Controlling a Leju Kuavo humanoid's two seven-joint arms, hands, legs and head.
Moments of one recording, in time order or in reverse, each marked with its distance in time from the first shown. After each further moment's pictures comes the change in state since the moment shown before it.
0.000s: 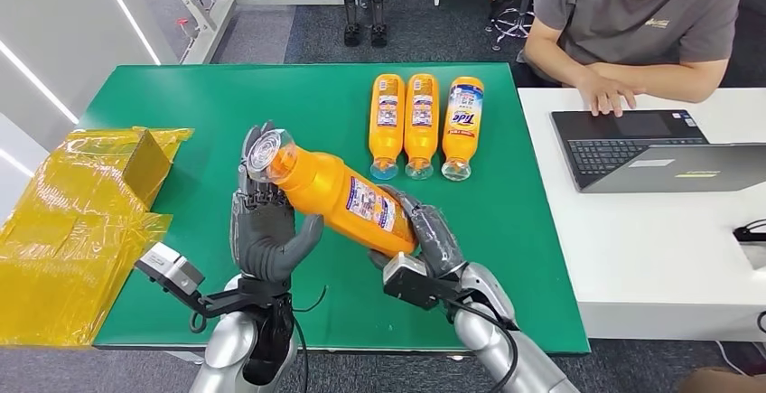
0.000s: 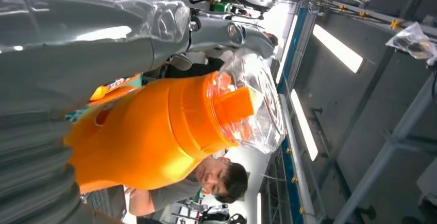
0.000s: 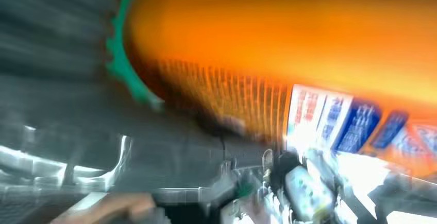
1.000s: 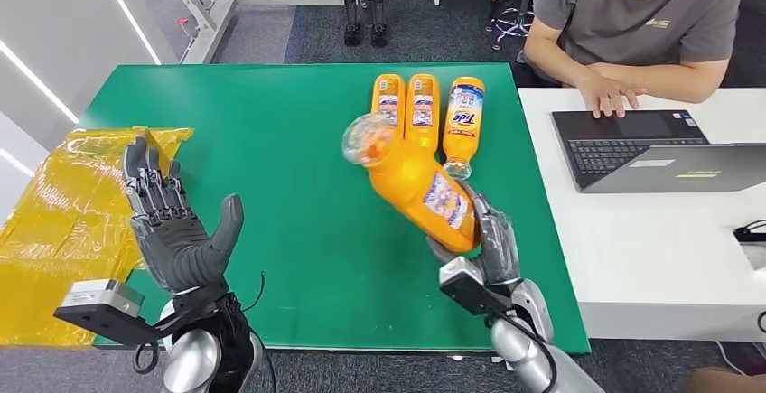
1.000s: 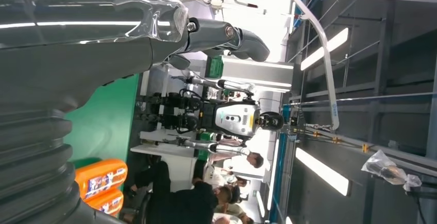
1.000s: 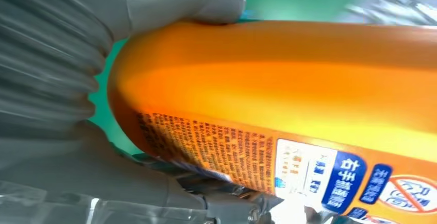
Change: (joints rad) left arm 0.082 0.062 0.057 -0.180 -0.139 0.450 0.000; right arm 0.095 -0.135 -0.015 -0.053 -0.224 -0.406 -0.093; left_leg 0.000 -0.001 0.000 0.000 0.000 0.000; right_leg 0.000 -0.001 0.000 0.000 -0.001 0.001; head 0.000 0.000
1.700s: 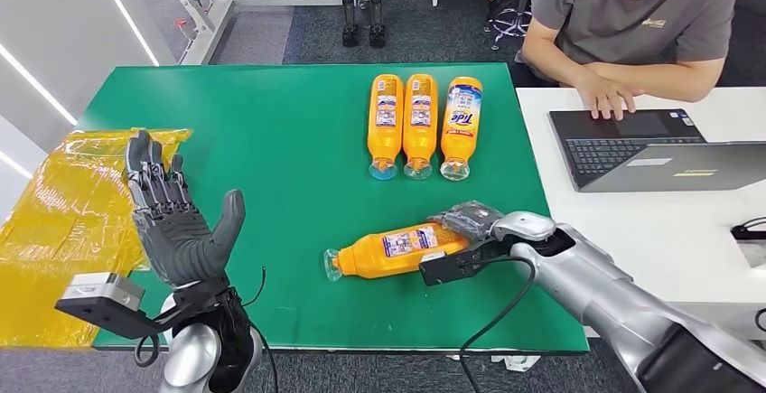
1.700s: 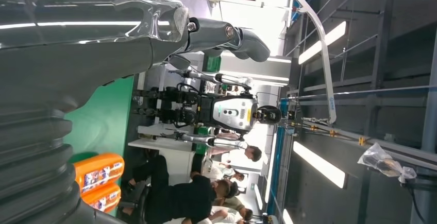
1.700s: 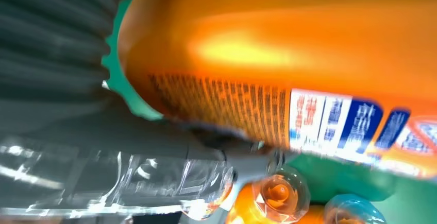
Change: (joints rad) left arm -0.019 -0.001 0.010 0.010 0.003 -0.015 0.000; right arm -0.545 -0.166 0.518 0.421 0.360 0.787 0.289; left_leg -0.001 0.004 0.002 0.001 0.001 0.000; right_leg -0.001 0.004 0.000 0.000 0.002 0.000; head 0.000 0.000
